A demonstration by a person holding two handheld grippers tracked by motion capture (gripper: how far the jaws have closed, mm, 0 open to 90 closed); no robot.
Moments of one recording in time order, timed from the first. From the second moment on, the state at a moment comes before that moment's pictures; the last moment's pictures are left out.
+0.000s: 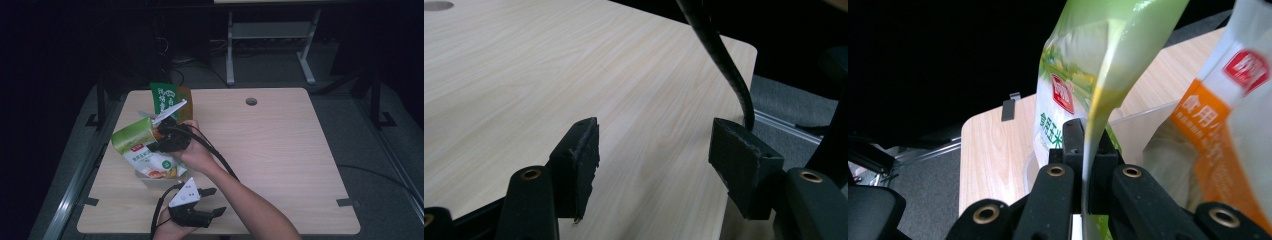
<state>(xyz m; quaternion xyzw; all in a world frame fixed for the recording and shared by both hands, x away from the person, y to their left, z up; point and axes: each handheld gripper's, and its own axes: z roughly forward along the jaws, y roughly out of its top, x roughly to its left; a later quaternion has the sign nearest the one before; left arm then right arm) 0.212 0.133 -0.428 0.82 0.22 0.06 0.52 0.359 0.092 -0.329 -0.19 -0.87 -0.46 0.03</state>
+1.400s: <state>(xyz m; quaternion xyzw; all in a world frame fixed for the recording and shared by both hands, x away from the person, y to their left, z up) 0.211 0.132 -0.429 0.83 0.21 0.07 0.52 0.357 0.074 -0.352 -0.18 -0.86 -0.47 0.05</state>
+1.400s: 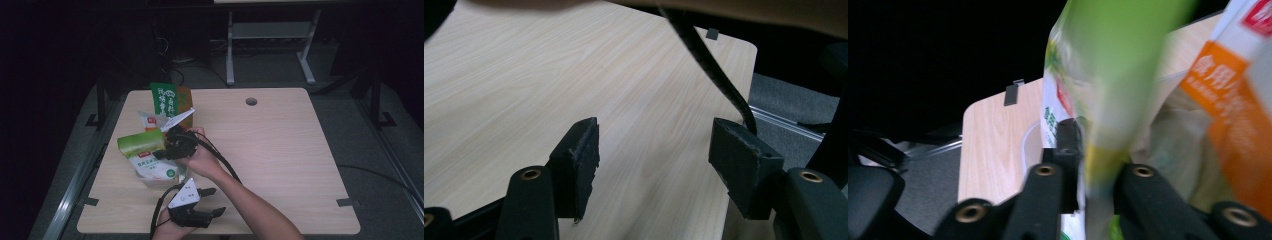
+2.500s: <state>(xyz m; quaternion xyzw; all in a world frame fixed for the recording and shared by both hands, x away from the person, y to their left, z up) 0.220 0.132 -0.429 0.82 0.23 0.08 0.51 0.356 0.005 -0.358 -0.20 -0.86 -0.46 0.06</state>
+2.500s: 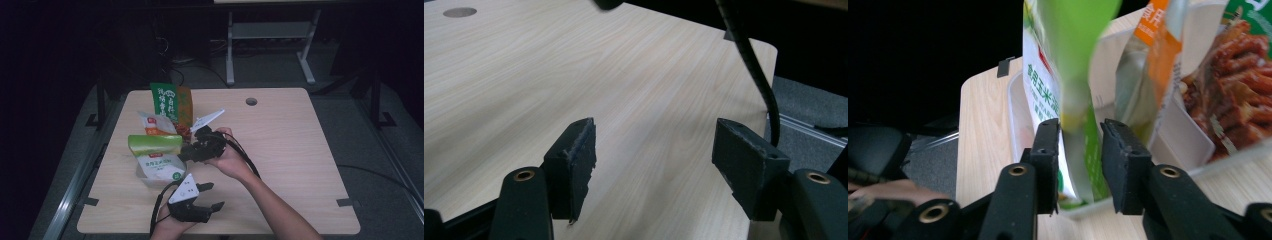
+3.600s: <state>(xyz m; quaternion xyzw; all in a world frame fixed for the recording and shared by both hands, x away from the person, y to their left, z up) 0.227 0.133 -0.428 0.83 0.24 0.09 0.50 0.364 -0.074 -0.355 -0.26 -0.86 -0.44 0.04</state>
